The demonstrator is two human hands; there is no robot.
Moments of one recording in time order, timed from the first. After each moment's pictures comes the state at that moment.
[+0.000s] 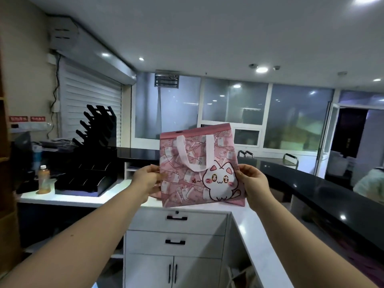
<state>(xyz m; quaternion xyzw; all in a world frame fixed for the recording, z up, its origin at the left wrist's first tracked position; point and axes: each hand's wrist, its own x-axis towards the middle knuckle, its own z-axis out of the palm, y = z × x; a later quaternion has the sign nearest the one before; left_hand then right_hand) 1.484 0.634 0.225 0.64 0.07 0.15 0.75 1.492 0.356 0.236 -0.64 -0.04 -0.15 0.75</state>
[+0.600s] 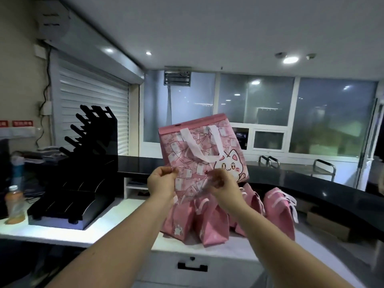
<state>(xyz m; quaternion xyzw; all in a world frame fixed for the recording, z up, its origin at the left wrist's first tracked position) 1.833 0.694 0.210 0.52 0.13 0.30 0.79 1.849 0.521 0.205 -0.81 -0.21 -0.16 0.53</state>
